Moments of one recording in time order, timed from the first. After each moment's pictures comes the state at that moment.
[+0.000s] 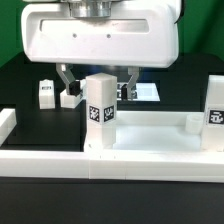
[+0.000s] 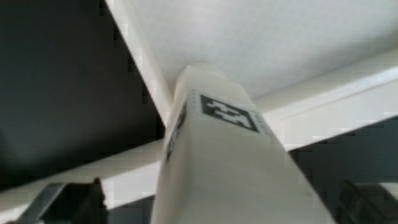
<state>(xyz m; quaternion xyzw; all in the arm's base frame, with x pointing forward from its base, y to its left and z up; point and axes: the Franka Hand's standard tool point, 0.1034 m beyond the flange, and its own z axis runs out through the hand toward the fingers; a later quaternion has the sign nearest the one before) 0.631 -0.060 0.104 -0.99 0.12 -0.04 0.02</state>
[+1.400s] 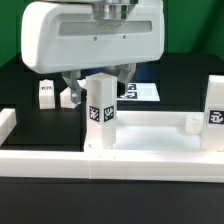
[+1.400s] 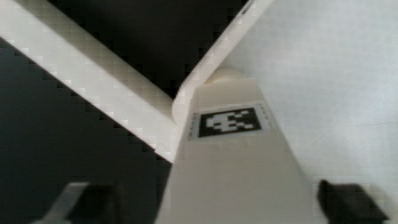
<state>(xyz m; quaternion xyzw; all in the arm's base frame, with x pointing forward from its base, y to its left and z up) 0.631 -0.058 0.102 -0.95 -0.32 -0.03 -0.03</state>
